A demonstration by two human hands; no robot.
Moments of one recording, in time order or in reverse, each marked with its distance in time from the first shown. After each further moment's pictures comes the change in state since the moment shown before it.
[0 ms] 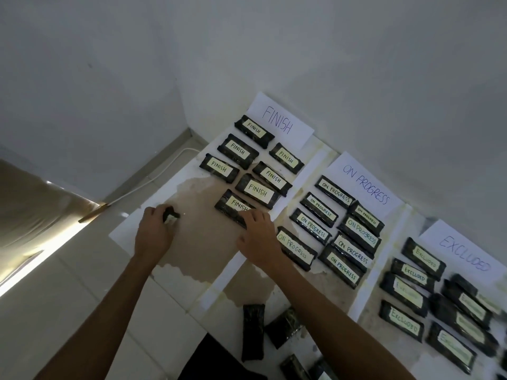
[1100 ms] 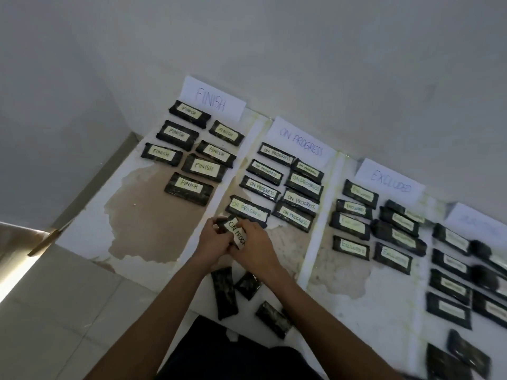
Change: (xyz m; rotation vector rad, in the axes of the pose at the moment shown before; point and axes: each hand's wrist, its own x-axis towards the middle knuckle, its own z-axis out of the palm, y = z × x) left_hand -0.131 0.124 0.096 -0.839 -0.594 -0.250; right_hand -0.131 0.030 -0.013 0.282 0.152 0.318
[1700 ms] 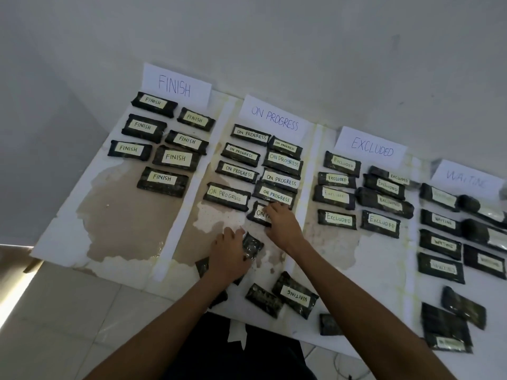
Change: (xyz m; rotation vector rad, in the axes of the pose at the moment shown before) left_hand -0.008 -0.075 0.052 1.453 -0.109 0.522; right_hand 0.000 0.112 -0.041 -0.402 -0.029 0.008
